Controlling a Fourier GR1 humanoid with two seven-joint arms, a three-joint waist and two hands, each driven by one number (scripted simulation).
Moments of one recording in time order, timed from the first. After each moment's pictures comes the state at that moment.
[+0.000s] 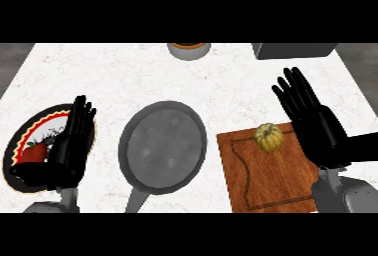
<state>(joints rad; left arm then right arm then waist) -0.03 0.24 -0.15 -1.60 0.20 0.29 -0.08 -0.20 -0.21 0.10 -1.72 -0.40 -0.04 0.14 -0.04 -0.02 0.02</state>
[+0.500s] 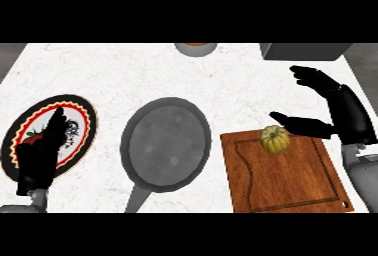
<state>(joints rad) -0.01 0.41 -0.10 -1.47 0.12 0.29 0.07 -0.32 -0.48 0.15 -1.58 0.06 -0.16 0.23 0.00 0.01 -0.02</state>
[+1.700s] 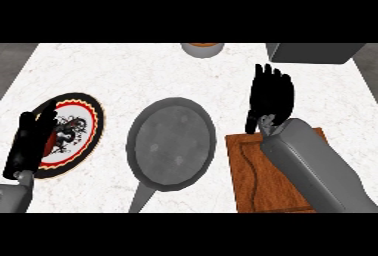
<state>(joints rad) -0.13 0.50 -0.07 -1.32 0.10 0.21 0.24 -0.70 -0.30 0.49 -1.33 0.85 0.22 1.07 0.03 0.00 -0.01</state>
